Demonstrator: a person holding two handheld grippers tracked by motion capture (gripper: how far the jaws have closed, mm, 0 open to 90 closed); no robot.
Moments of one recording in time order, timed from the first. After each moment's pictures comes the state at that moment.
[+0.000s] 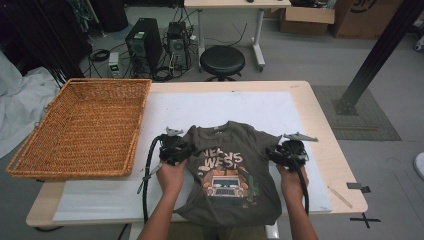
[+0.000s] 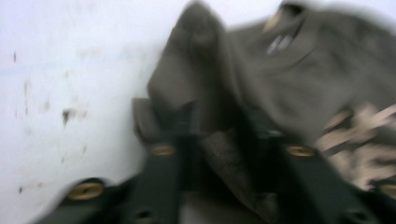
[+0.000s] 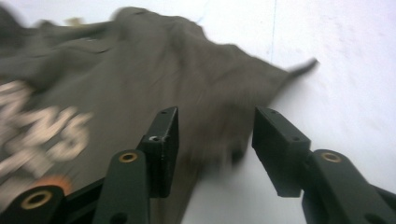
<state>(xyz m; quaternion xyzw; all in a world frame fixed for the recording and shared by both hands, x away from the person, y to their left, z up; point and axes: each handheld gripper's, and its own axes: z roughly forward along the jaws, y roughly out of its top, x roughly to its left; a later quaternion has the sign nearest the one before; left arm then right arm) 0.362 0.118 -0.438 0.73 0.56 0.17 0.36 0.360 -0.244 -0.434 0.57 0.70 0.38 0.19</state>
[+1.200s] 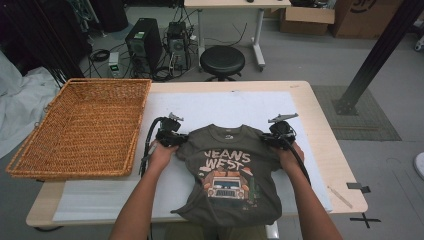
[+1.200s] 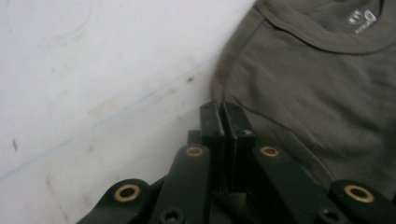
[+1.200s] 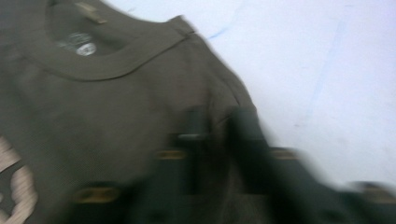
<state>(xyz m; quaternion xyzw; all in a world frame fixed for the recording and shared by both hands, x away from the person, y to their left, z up) 0.434 0.144 -0.429 0.82 0.47 0.12 0.31 0.431 -0.240 -0.437 0.43 0.82 0.33 0.15</state>
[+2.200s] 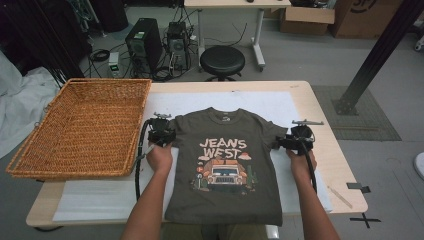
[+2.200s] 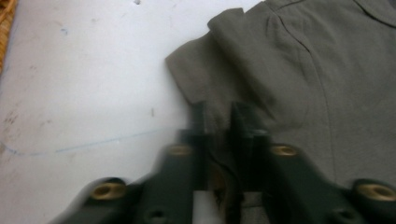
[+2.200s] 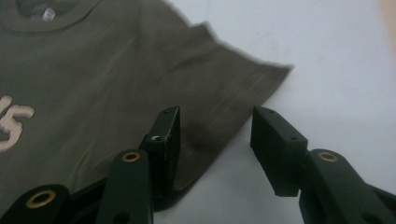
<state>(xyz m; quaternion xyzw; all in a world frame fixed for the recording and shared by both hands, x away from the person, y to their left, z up) 0.424 0.156 -0.438 0.70 0.61 0.24 0.30 0.406 -0.284 -0.445 0.58 0.70 0.36 0.20</state>
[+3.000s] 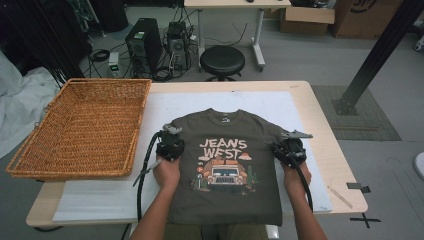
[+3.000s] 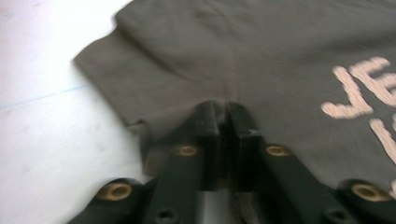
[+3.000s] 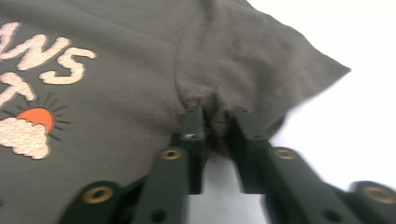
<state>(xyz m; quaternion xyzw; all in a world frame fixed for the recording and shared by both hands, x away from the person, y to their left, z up) 0.381 0.126 -0.441 0.71 0.58 0.23 0.31 0.368 -0.258 -0.445 0.54 0.74 0.33 0.24</state>
